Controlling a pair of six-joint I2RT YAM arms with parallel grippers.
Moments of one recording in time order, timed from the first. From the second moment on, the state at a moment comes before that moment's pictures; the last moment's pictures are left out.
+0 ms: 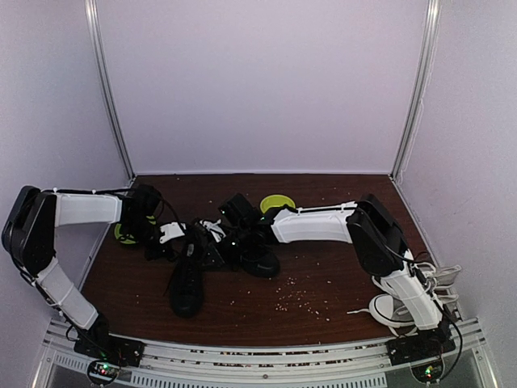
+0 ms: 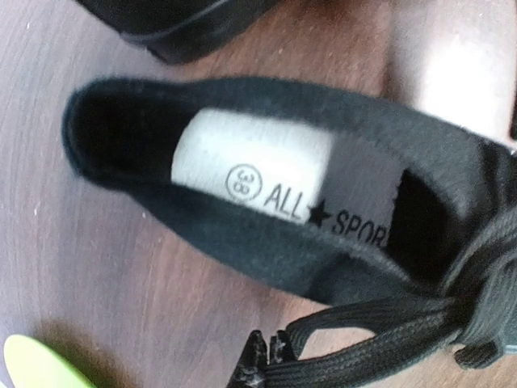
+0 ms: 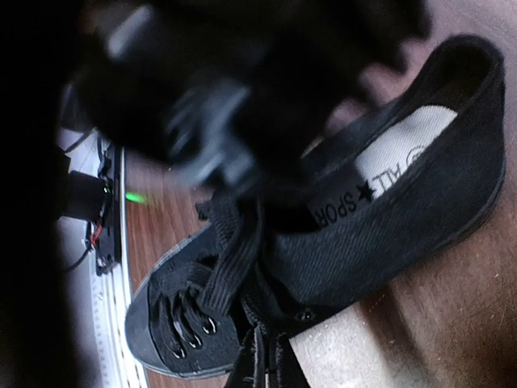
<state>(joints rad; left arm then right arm) -0.31 1.61 0.93 -0.58 0.21 0.92 0.98 2.43 1.92 -0.25 -0.64 0.31</state>
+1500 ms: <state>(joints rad) -0.31 1.59 0.91 -0.49 0.02 0.85 1.04 2.36 1.82 -0.40 -0.56 0.07</state>
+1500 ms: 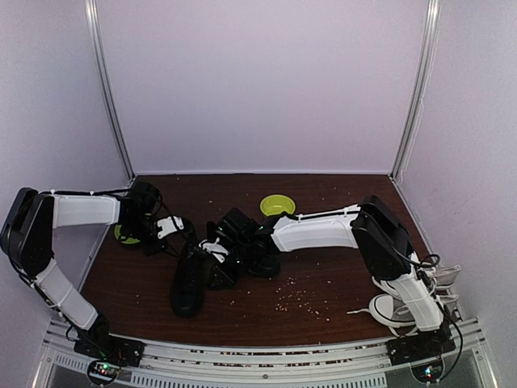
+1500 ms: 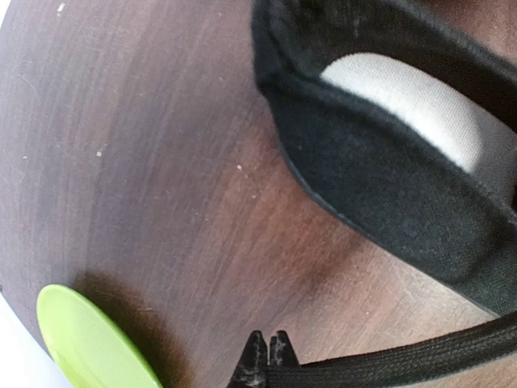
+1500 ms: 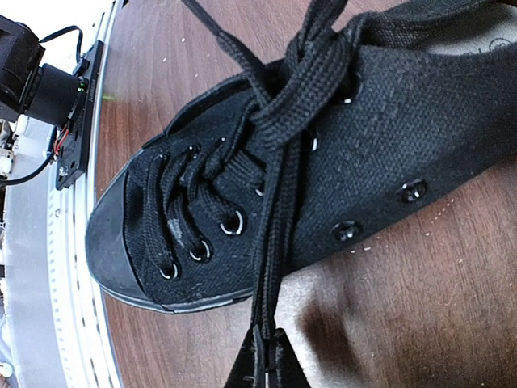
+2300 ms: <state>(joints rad) -0.29 1.61 0.91 -0.49 0.05 0.85 1.04 2.36 1.81 -0.40 -0.55 0.06</state>
